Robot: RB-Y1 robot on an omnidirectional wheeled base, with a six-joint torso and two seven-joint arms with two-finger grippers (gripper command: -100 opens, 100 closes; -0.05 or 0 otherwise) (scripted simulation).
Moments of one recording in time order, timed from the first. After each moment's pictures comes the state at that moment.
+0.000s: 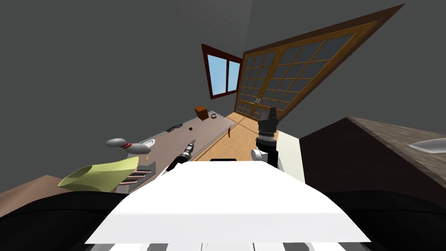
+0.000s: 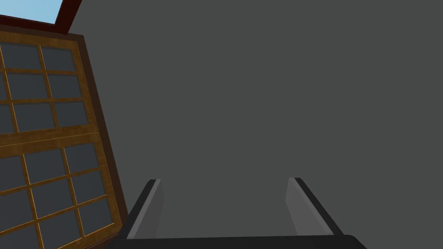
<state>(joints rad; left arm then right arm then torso) 0.52 0.50 -0.11 -1.67 0.42 -0.10 -0.35 0.46 0.01 0.04 -2.35 0.05 -0.45 0.16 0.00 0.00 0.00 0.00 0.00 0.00</state>
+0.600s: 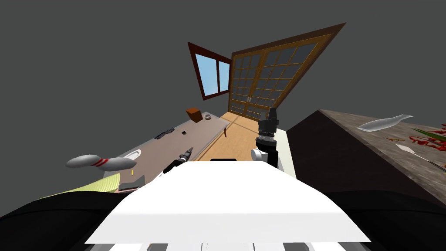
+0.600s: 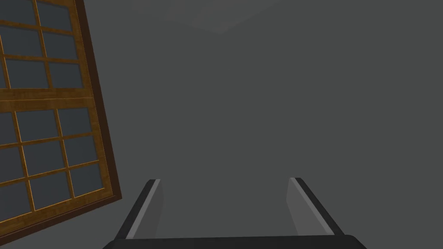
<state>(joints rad) 0.51 0.58 -0.13 -1.52 0.56 0.06 -0.47 0.46 0.01 0.04 -2.35 0.05 -0.45 0.16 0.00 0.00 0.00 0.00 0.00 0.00</state>
